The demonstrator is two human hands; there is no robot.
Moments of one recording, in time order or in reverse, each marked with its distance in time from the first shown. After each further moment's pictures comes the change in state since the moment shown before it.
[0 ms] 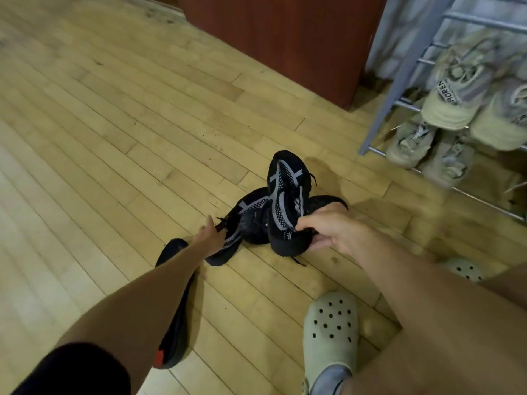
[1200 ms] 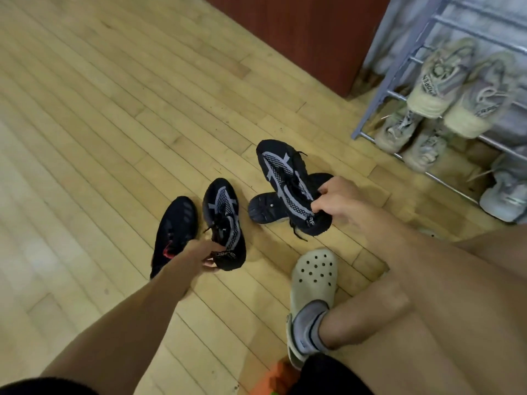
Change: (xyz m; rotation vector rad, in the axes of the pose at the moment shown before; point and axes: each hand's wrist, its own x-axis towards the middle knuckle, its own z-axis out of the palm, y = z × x) left_hand -0.112 -0.082 0.038 -0.943 -0.270 -0.306; right_hand -0.065 0.016 -0.002 -0.700 0.213 -0.201
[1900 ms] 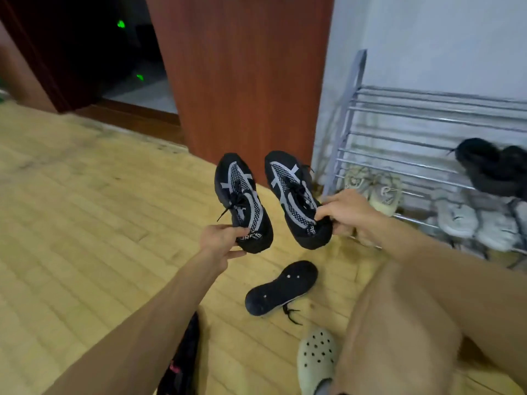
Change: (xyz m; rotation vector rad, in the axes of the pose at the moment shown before) left_hand -0.207 0.152 0.022 -0.055 -0.117 0.732; right_hand -0.131 -0.059 -0.135 0.391 0.359 -0.113
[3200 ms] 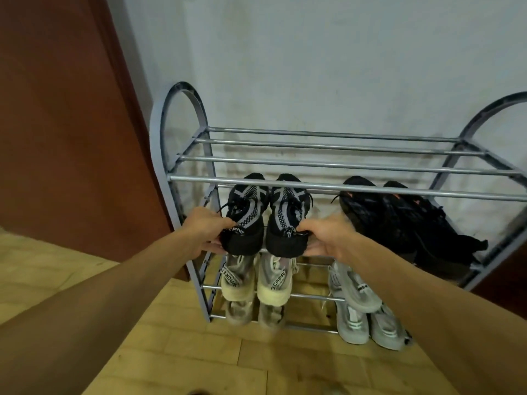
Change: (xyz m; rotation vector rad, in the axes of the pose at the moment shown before) left_hand 0.189 0.145 0.377 0.508 -0.386 0.160; right_hand 0.231 0.124 -0.226 0.649 0.204 0.307
